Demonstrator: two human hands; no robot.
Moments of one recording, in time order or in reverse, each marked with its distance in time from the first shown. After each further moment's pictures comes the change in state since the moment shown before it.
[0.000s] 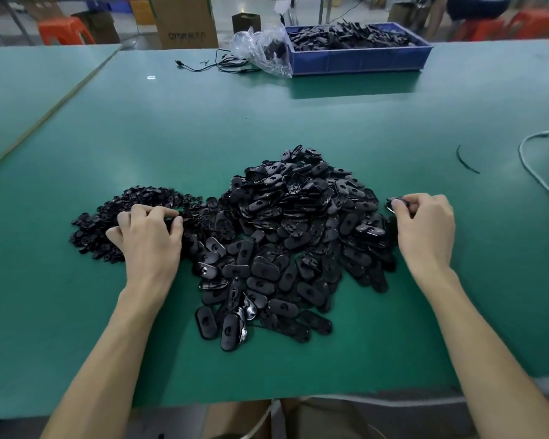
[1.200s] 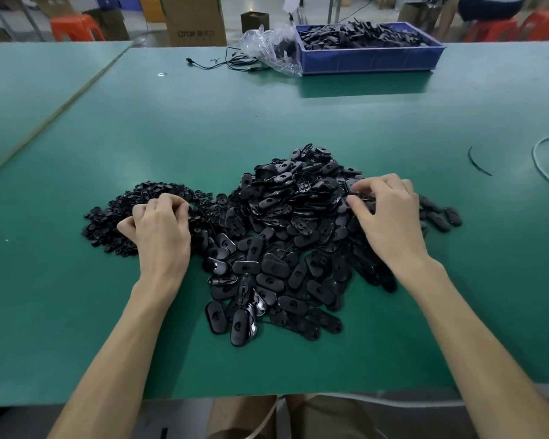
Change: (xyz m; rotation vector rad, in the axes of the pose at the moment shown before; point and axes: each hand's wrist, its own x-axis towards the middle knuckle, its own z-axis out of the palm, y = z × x) left_hand -0.001 0.005 0.000 -0.108 0.101 0.020; right_hand -0.020 -0.062 0.004 -0.011 -0.145 -0.375
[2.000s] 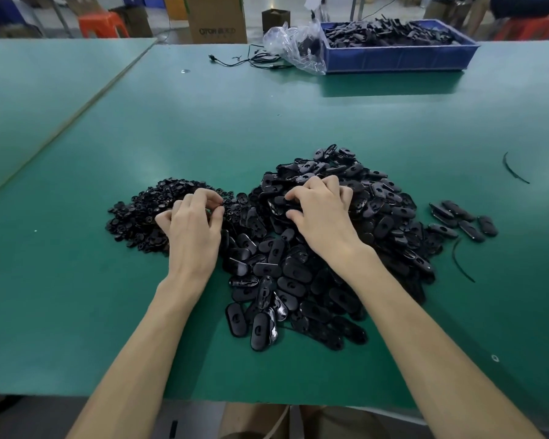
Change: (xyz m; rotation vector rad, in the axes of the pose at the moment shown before) left_hand -0.004 0.007 -0.001 -0.138 -0.068 0.087; right_hand 0.012 -0.091 0.075 -0.099 -0.270 -0.208
